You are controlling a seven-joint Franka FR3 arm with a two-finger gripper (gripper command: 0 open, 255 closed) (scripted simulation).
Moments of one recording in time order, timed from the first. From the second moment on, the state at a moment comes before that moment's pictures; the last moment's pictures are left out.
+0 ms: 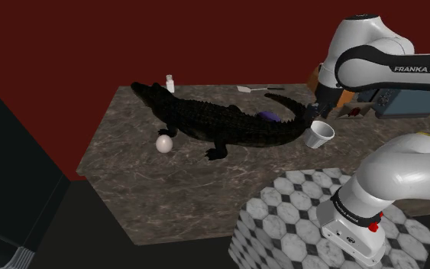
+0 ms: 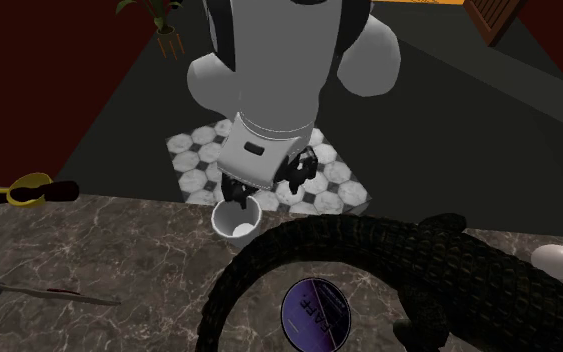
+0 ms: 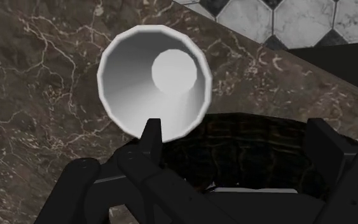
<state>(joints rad) -0.13 -0.98 -0.07 -2.87 -0.16 1.87 -0.02</state>
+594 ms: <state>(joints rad) -0.18 -0.96 -0.10 -3.02 -0.22 2.05 -0.03</state>
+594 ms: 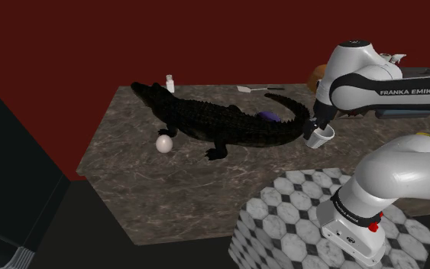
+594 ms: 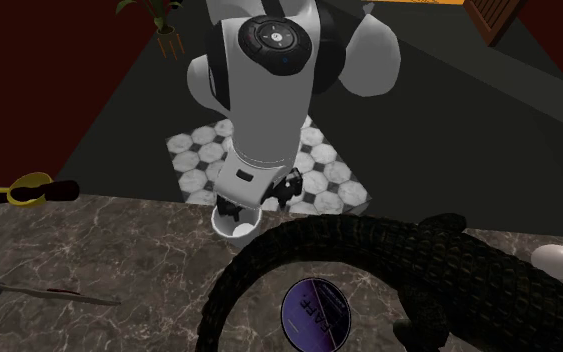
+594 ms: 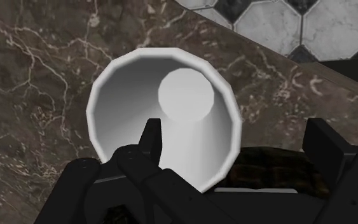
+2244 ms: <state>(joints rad) -0.17 -0.99 -0.10 -2.97 -0.21 1.97 -0.04</state>
